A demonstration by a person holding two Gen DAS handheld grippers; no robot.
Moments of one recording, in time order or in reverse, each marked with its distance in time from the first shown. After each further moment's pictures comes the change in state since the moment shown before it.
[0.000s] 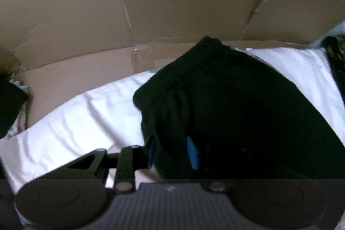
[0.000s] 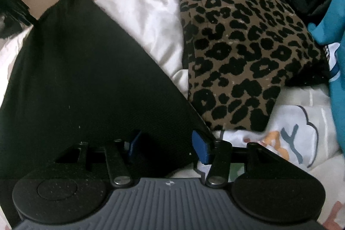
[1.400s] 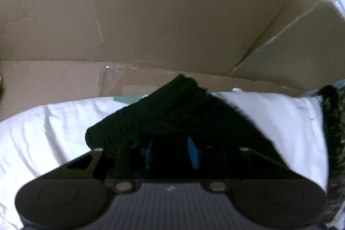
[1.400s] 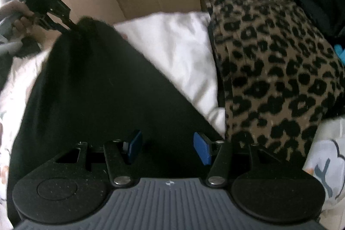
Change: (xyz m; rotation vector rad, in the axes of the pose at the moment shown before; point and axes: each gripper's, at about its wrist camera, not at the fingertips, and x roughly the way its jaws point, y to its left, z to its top) left arm 0.047 -0.015 0.054 -0.164 -0.047 -0.077; right arm 0.018 0.013 0.025 -0.013 -0.121 0.123
